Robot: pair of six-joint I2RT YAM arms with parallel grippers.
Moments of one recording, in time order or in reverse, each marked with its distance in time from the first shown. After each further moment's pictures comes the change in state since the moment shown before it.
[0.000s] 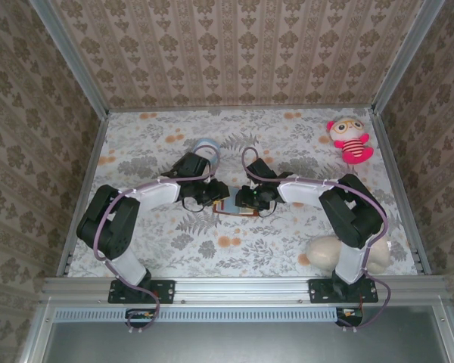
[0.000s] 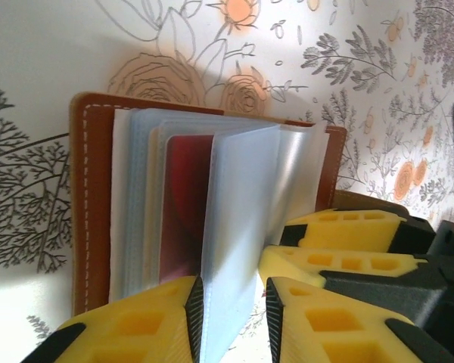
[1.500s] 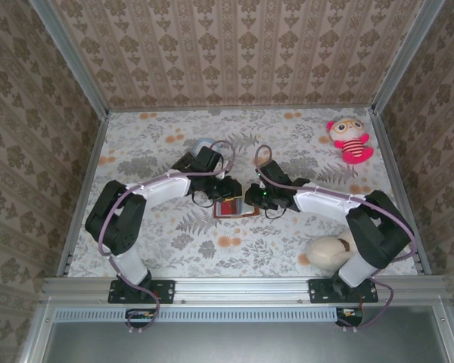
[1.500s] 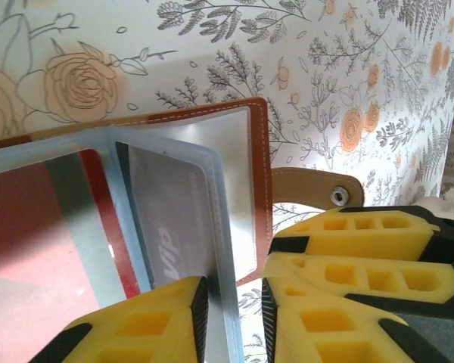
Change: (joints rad) left arm -0.080 0.069 0.152 -0.082 0.076 0.100; right arm -0.009 -0.246 -0.150 0.051 0.096 0.048
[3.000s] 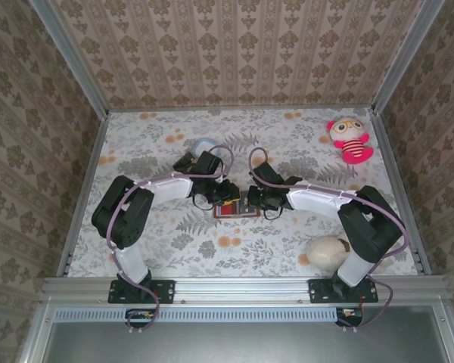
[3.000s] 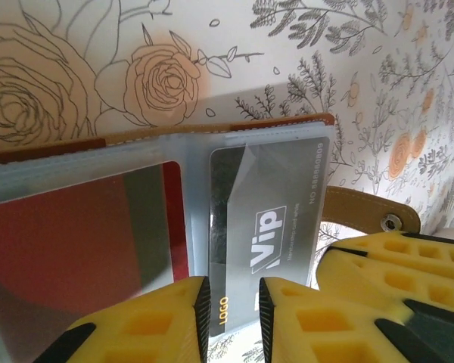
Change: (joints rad) left arm 0.018 0.064 -0.041 0.063 -0.024 -0.077; right arm 0.033 0.088 0.067 -0.106 0.129 -0.012
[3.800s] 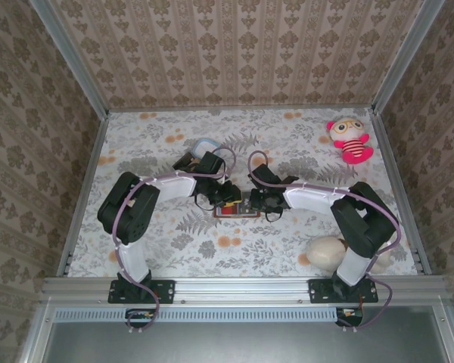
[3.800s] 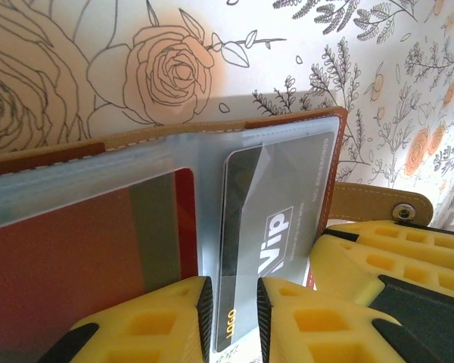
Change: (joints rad) left arm -0.005 0.051 0.027 -0.015 0.025 -0.003; right arm -0.004 0.047 0.011 -0.050 0.038 0.008
